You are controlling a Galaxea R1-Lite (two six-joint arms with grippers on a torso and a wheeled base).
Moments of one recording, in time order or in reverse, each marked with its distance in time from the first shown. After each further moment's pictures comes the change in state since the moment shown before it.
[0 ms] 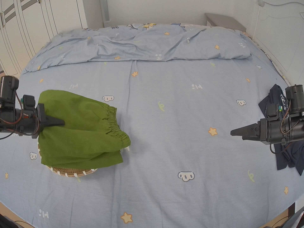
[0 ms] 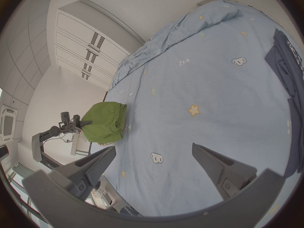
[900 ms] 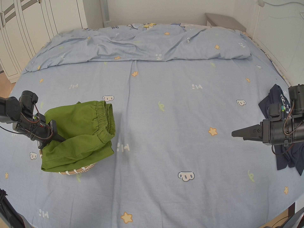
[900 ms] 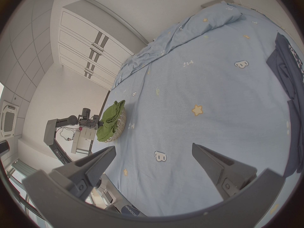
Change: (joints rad) left arm 0.062 0.354 -0.199 0.227 0.182 0.002; right arm 0.024 -0.045 0.012 0.010 -0.006 -0.001
